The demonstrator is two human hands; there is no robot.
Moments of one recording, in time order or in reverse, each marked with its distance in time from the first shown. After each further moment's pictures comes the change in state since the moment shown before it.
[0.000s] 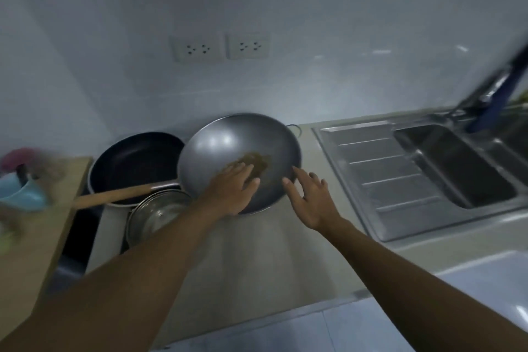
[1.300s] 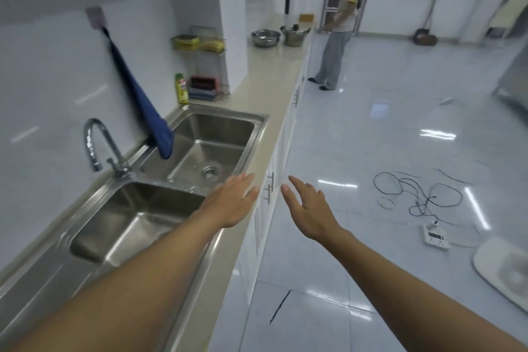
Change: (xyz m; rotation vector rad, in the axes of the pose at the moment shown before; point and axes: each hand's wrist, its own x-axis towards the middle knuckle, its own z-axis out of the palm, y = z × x) left_hand 0.163 0.734 0.280 0.218 -0.431 0.984; right_hand -0.211 0.479 -0.435 0.119 0.744 0.820
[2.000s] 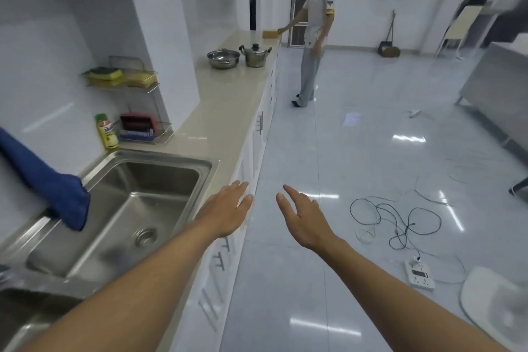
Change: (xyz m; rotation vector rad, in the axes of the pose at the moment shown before) left_hand 0.295 0.112 0.009 -0.024 -0.033 0.035; right_hand 0.236 0.114 -0.134 0.001 0.040 0.087
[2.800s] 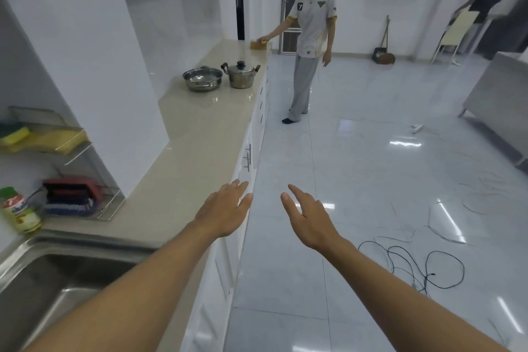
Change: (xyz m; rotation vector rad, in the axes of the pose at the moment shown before) left_hand 0.365 0.031 -0.070 0.033 0.026 0.089; right_hand 0.354 0.042 -0.081 0.016 0.037 0.044
